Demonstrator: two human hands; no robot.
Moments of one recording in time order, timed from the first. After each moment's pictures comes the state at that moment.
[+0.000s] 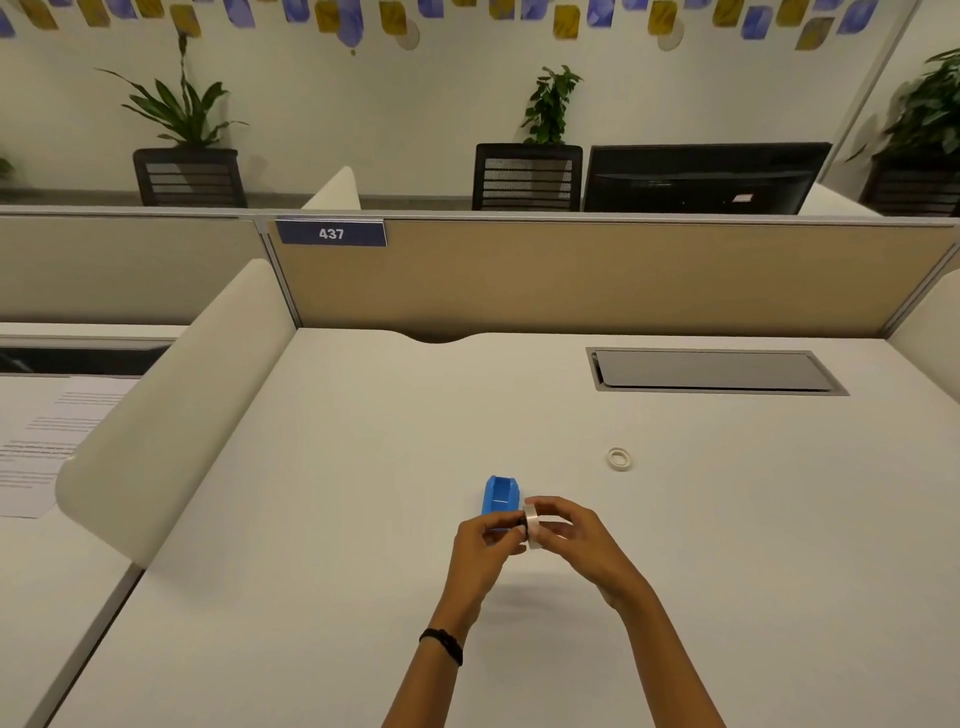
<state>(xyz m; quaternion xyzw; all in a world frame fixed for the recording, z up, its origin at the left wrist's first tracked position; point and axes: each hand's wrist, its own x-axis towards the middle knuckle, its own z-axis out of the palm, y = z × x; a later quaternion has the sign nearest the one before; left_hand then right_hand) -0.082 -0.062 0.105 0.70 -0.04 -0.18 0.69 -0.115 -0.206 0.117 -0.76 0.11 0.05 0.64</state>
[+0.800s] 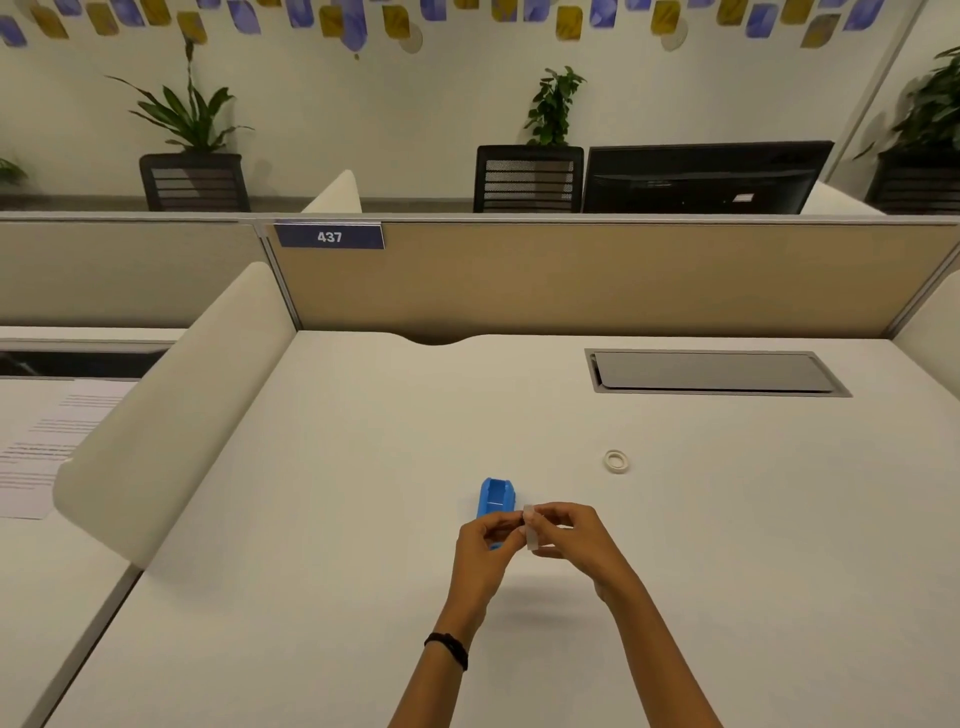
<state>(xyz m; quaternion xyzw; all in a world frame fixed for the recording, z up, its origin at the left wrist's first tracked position) -0.087 -0.076 0.105 0.72 -0.04 -0.13 0.68 -0.107 -0.209 0.118 -0.74 0.17 0.04 0.65</state>
